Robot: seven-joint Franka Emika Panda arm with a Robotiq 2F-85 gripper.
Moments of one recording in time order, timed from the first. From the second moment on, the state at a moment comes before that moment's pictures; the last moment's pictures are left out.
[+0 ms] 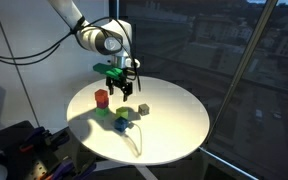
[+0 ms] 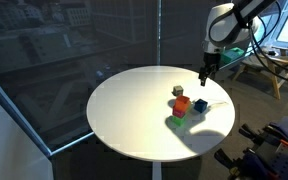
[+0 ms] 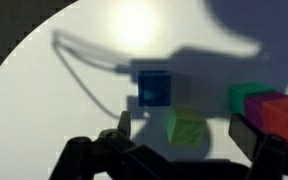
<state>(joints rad) -0.06 0.16 -0.05 -2.30 -0.02 2.38 -0.14</state>
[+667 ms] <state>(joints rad) -0.02 0.08 -0.03 -2.31 -0.02 2.37 -0.04</state>
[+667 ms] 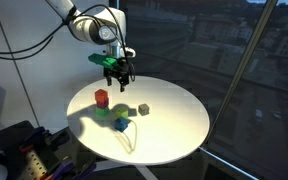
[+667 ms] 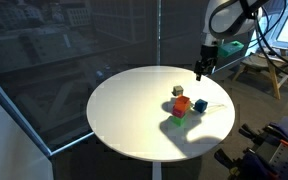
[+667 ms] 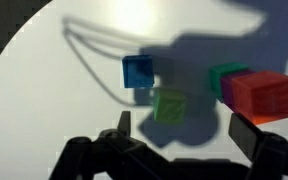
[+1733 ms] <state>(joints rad) 0.01 -0.05 0.00 -2.30 -0.02 2.24 0.08</state>
